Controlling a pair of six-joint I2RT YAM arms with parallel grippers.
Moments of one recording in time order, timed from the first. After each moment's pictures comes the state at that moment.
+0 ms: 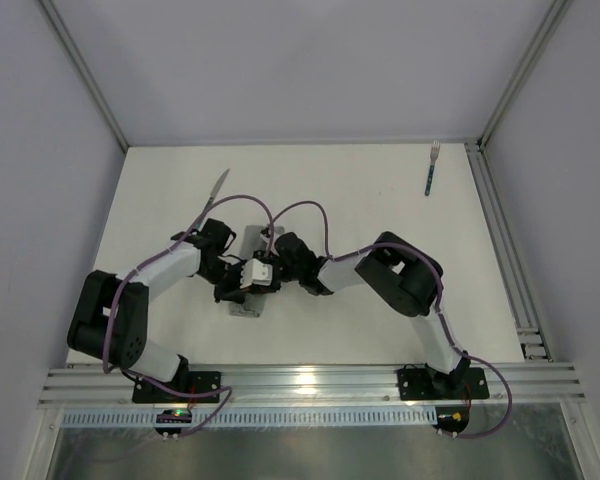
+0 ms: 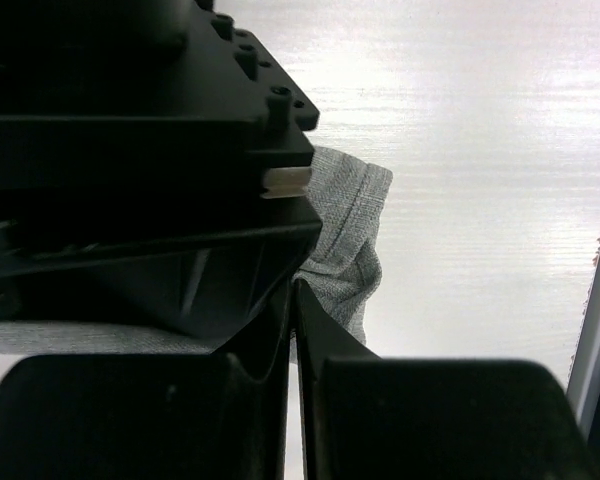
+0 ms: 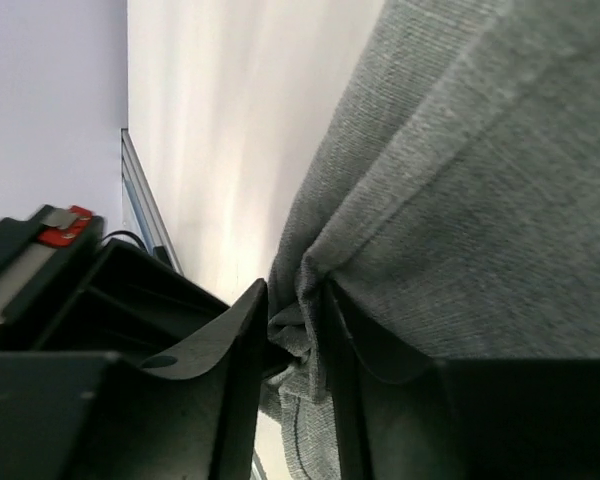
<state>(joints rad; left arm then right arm) -0.34 1.49 0.84 -0.78 0.59 1.15 0.91 2.14 1.09 0.56 -0.43 0.97</state>
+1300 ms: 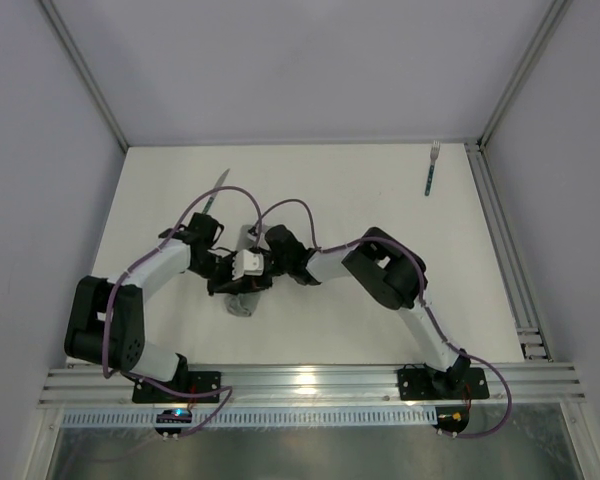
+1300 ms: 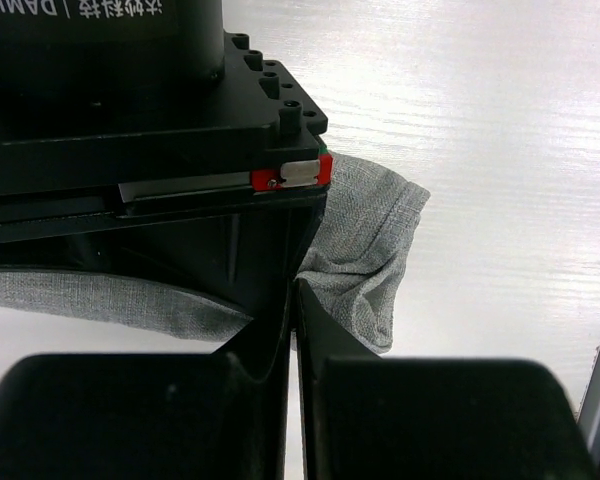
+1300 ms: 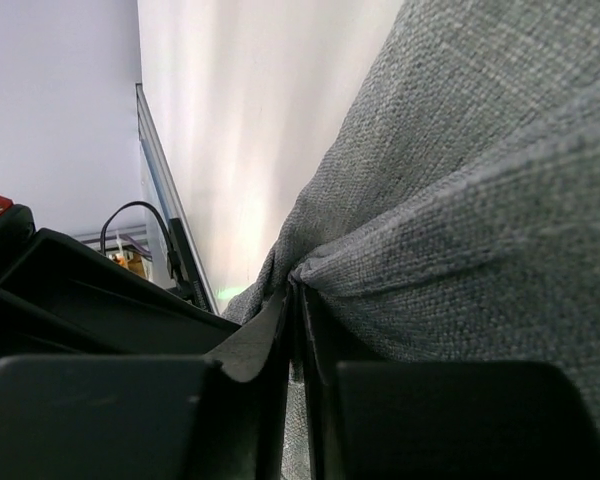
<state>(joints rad) -0.25 1.47 0.85 -0.78 0.62 1.17 0.89 2.27 1.29 0.45 -0.62 0.96</state>
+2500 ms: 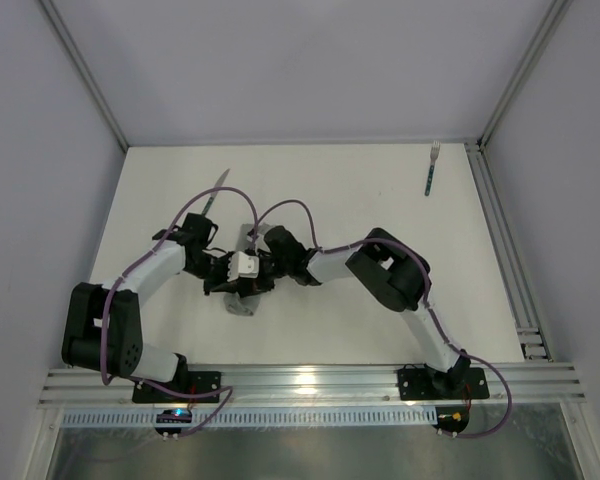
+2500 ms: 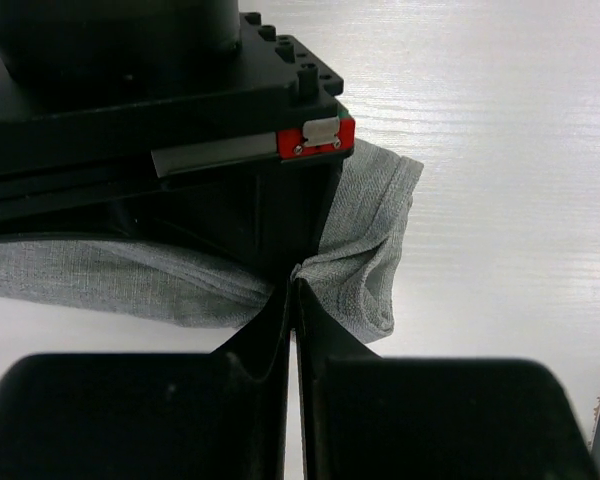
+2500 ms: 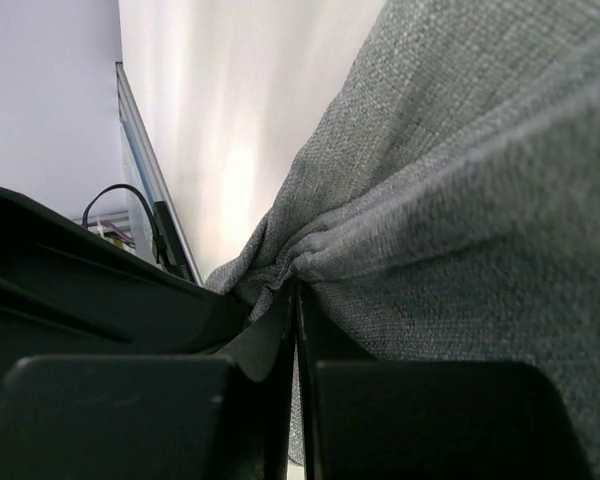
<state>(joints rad) -0.21 1.43 0.84 -0.81 0.63 1.28 0.90 2.23 1.27 0.36 -0.61 0.89</state>
